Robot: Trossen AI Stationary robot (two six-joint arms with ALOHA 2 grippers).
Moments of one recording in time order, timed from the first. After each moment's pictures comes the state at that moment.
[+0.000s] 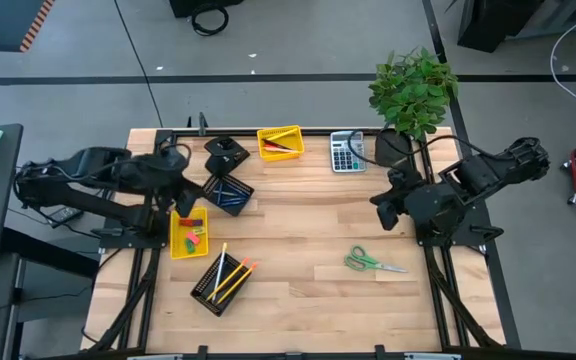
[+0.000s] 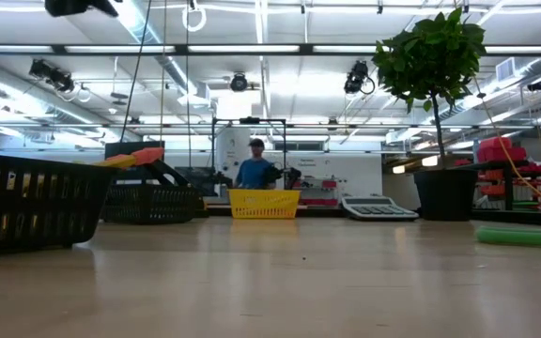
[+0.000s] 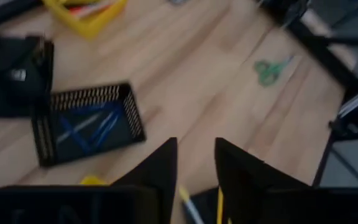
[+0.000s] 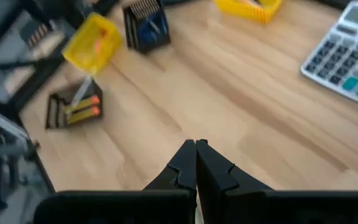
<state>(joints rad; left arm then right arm) -0.08 0.90 1.25 -1.15 -0.24 -0.80 0.44 1.10 1.38 -1.22 0.54 1.18</state>
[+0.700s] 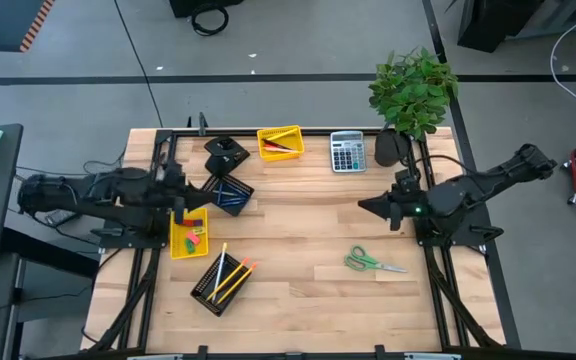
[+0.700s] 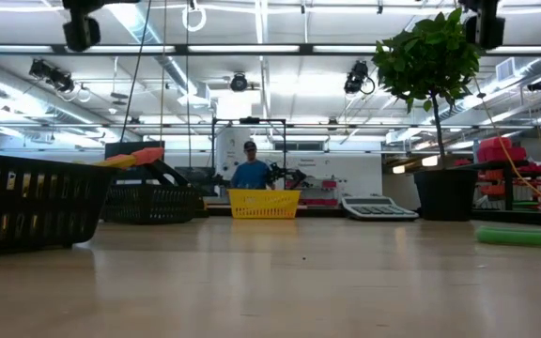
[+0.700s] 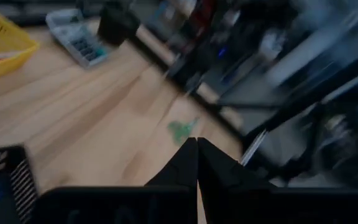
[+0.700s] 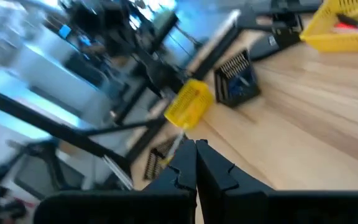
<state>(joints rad) -0.12 0.57 0.74 -0.42 -0.22 -0.77 0.42 0.72 0.73 -0.31 0.55 1.00</state>
